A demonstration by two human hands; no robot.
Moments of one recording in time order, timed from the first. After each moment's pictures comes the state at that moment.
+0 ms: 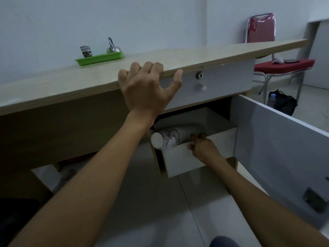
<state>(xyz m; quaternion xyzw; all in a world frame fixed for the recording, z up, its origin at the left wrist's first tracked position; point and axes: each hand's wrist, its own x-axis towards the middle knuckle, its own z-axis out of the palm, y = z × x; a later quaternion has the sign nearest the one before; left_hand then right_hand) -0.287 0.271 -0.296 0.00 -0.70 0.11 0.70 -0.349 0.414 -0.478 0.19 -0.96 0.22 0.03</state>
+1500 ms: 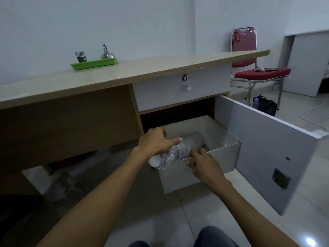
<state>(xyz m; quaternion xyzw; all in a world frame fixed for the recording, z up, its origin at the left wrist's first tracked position) -0.239 0.288 -0.393 0.02 -0.98 -0.15 0.10 -0.245 0.457 -0.491 0.18 -0.95 0.22 0.11</state>
